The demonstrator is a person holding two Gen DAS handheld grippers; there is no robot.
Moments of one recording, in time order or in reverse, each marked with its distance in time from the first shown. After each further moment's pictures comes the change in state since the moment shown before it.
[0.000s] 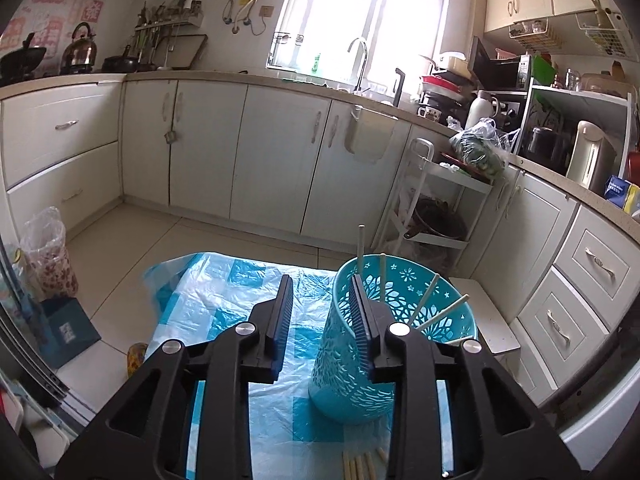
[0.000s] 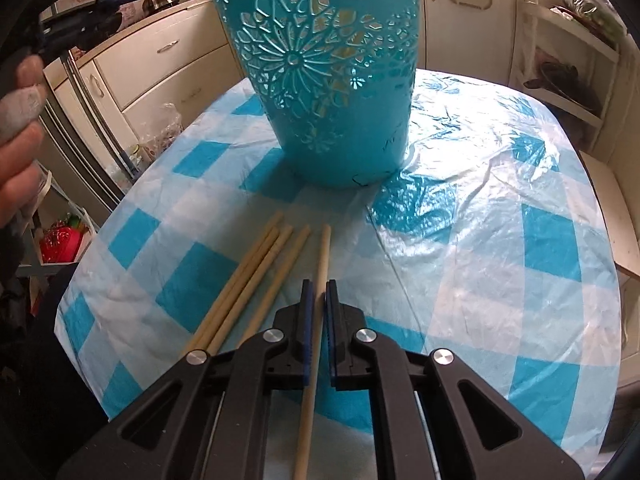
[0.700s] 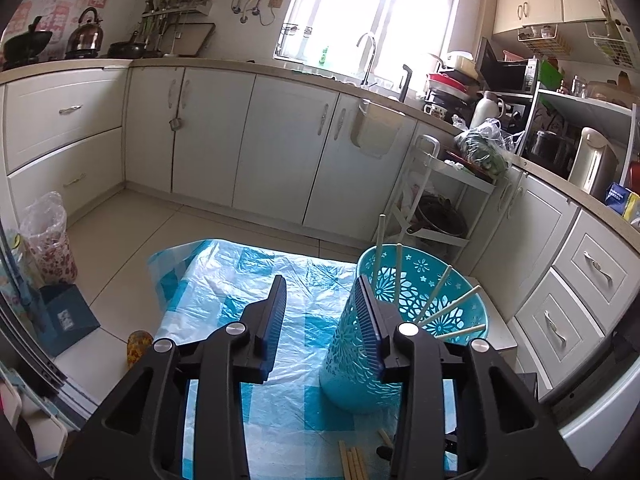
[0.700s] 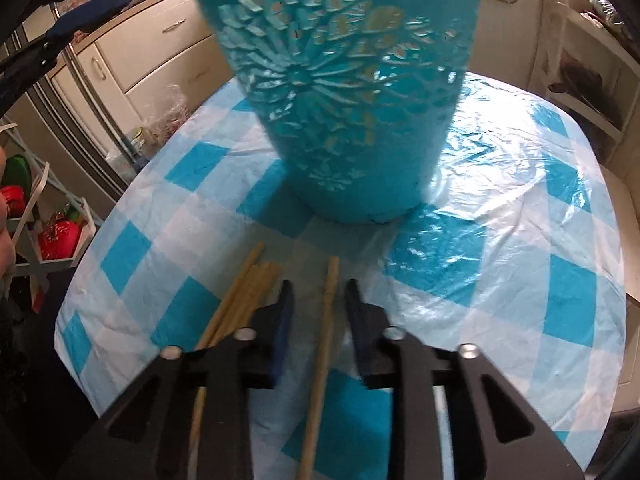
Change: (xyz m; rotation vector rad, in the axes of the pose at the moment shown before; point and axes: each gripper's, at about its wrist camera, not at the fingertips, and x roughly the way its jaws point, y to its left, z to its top) left arm 0.002 0.018 -0.004 -0.031 0.030 -0.005; right arm 0.024 -0.001 0.031 -0.039 0.078 0.036
